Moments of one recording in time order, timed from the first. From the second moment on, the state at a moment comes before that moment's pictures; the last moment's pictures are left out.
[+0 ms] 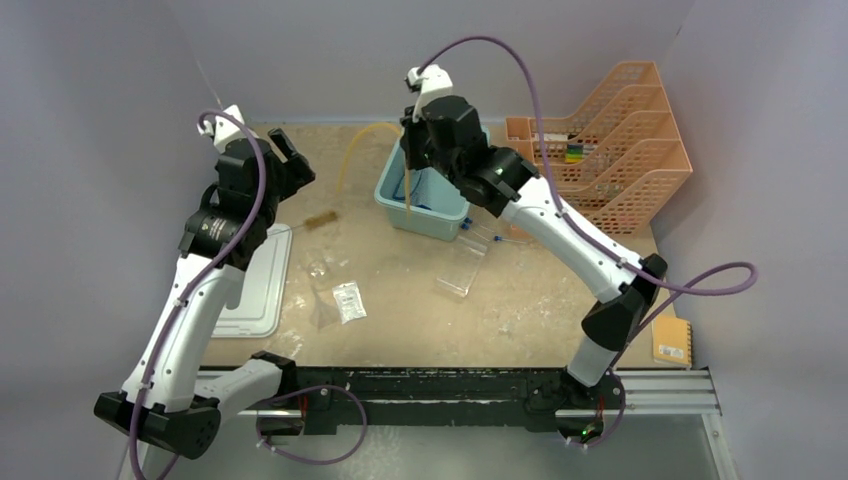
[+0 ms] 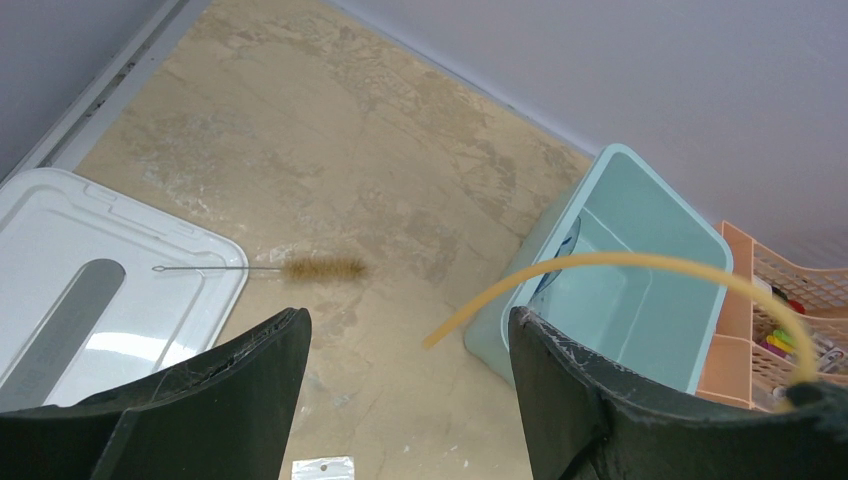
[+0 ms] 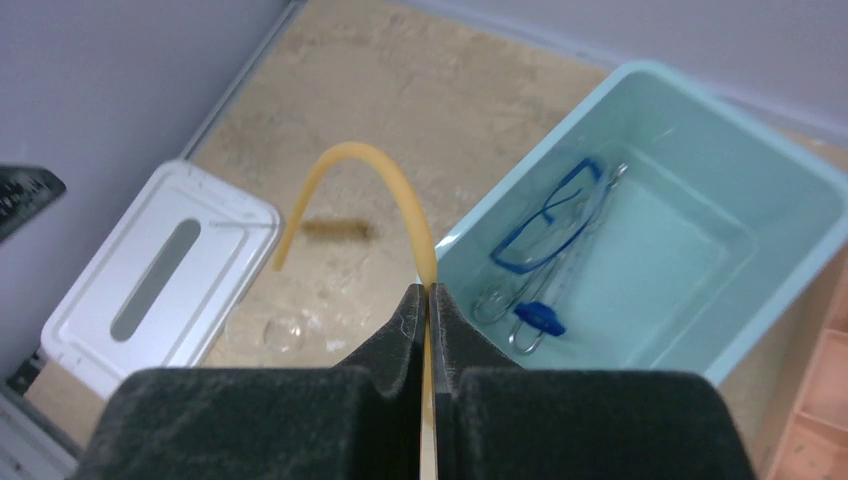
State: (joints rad) left arm -0.29 1.07 1.34 -0.68 -0.44 -0.60; right arm 0.84 1.73 1.89 -0.51 0.29 0.26
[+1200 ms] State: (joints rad) left arm -0.29 1.26 1.38 -0.63 -0.32 -0.61; right arm 0.64 1.93 1.90 -0.45 0.68 0.31
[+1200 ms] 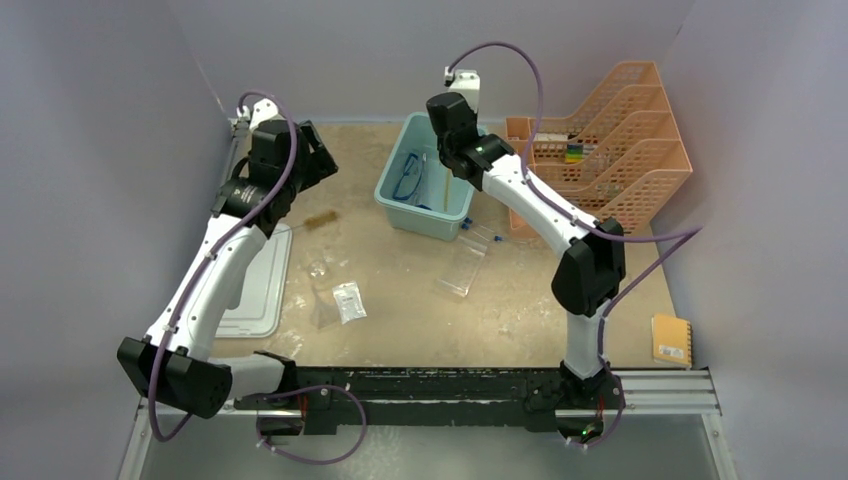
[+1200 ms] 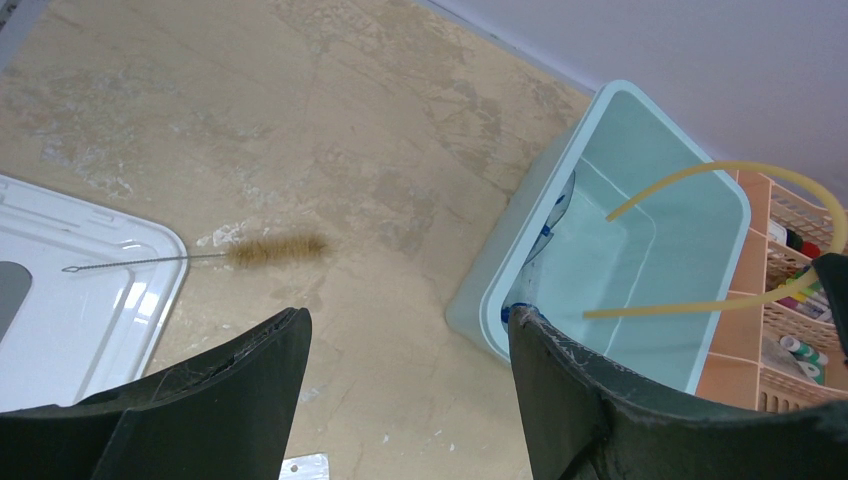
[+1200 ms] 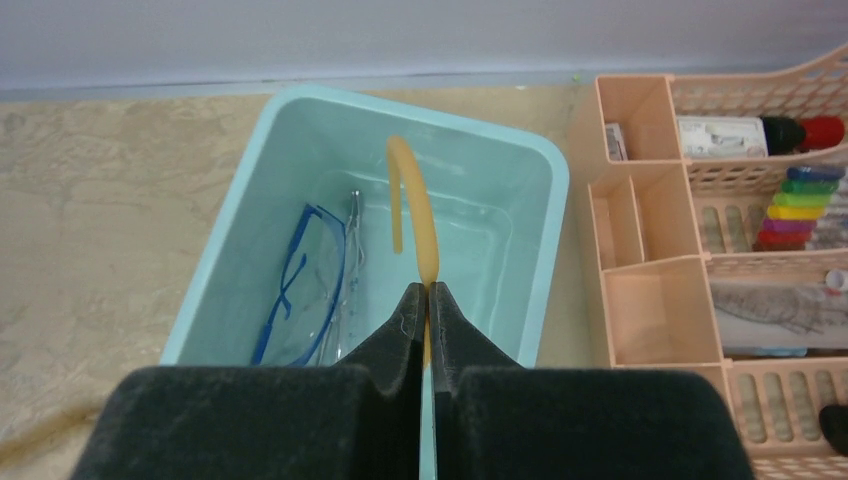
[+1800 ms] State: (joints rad) left arm -0.29 1.35 1.39 -0.63 -0.27 -0.62; right arm 0.60 2.09 1.87 -0.48 0.68 0.49
